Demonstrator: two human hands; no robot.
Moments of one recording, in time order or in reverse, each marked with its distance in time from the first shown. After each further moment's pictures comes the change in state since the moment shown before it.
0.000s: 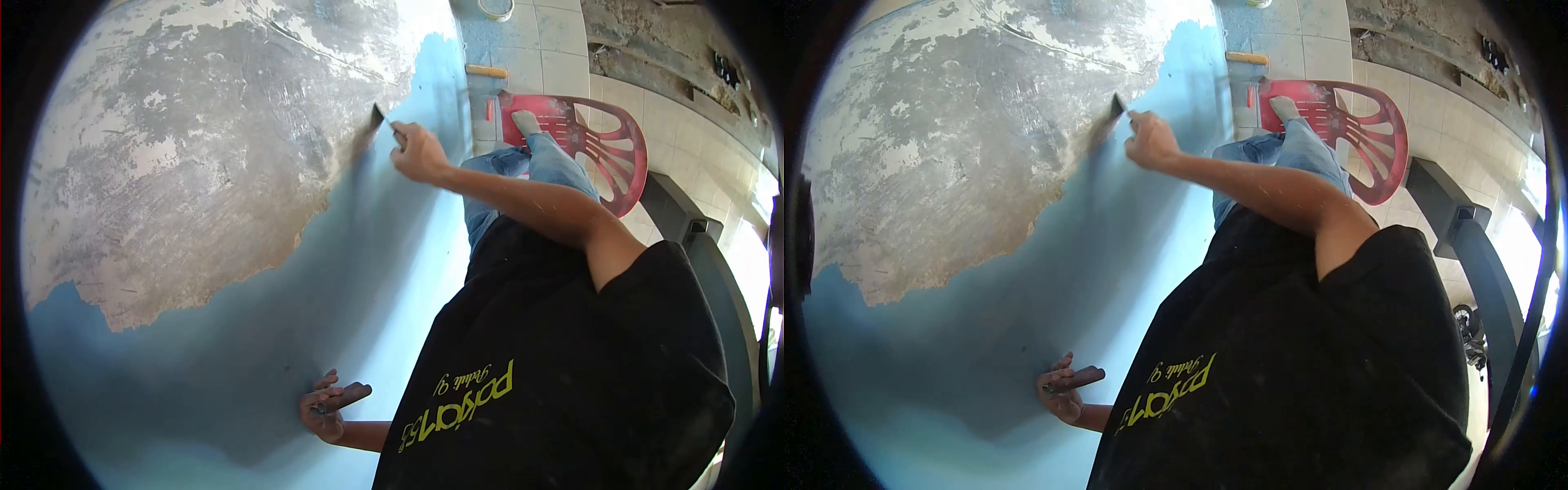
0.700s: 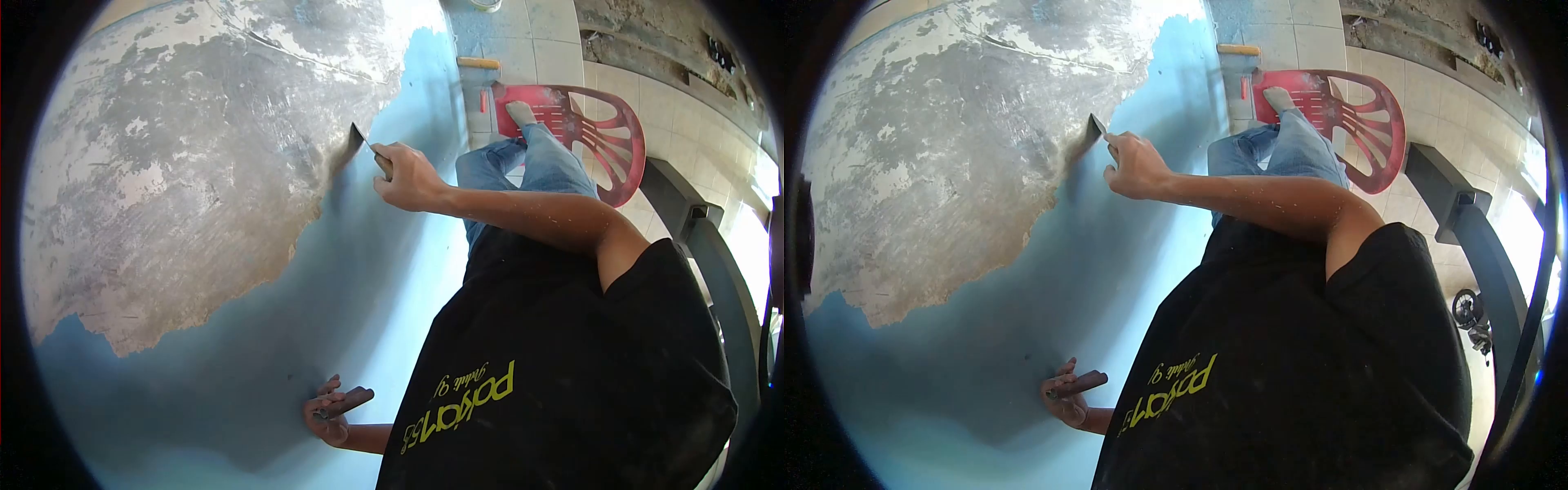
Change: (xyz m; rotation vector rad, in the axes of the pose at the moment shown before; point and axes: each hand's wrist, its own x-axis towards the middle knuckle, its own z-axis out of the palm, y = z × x) left_hand 0.003 0.008 -0.003 0.013 0.005 -0.054; right_hand -0.033 -0.015 0.005 0.086 0.019 -0.091
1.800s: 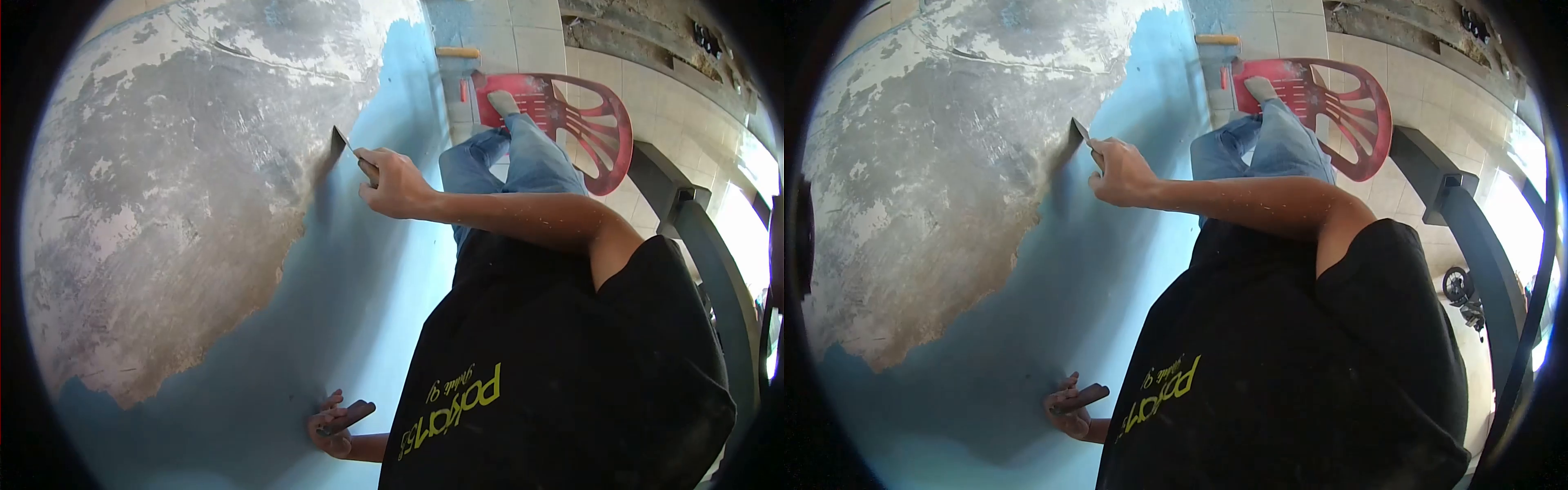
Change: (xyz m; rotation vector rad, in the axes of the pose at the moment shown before) left_hand 0.001 0.002 -0.003 0.030 -0.037 -0.027; right_hand 0.001 0.004 -0.003 0.002 -0.018 0.099
